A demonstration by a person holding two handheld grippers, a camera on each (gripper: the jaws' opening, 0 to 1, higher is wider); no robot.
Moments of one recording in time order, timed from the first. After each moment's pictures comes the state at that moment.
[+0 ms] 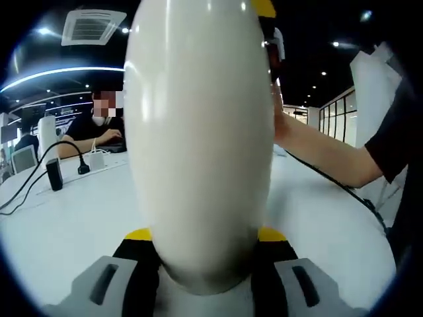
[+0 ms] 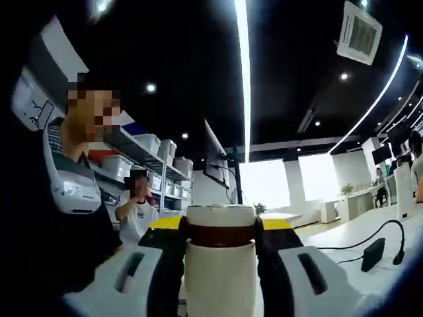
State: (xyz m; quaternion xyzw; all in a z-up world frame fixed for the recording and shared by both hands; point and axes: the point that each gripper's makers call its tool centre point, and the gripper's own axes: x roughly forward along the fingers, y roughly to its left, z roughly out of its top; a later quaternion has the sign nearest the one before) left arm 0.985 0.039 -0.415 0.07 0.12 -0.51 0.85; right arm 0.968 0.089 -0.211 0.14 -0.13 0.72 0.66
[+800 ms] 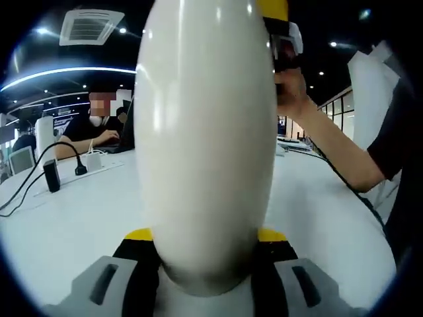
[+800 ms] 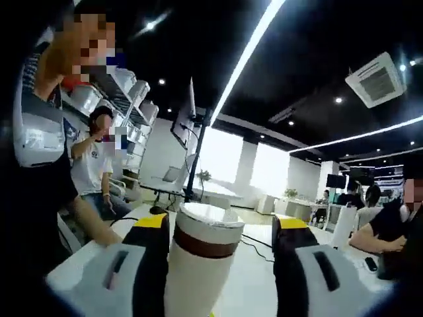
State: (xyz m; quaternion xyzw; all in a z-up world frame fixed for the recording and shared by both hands) left arm 1.004 0.041 -0.421 0.07 0.12 -0.52 0.84; right arm 0.969 0.071 -0.207 -0.07 -0.15 0.57 0.80
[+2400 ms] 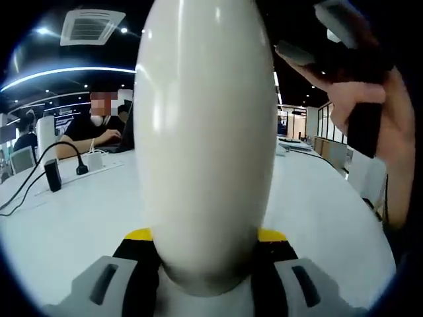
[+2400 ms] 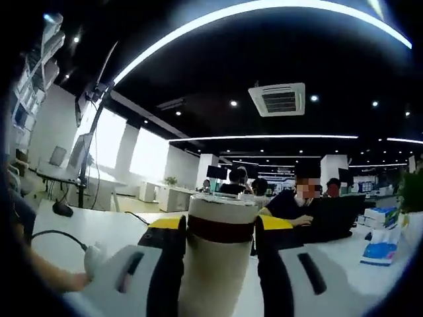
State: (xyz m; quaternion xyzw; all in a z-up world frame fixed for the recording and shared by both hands) left arm 0.997 0.041 -0.417 0.07 0.12 -0.52 0.84; right arm 0.976 0.067 -0.218 -0.05 -0.13 0.18 0.97
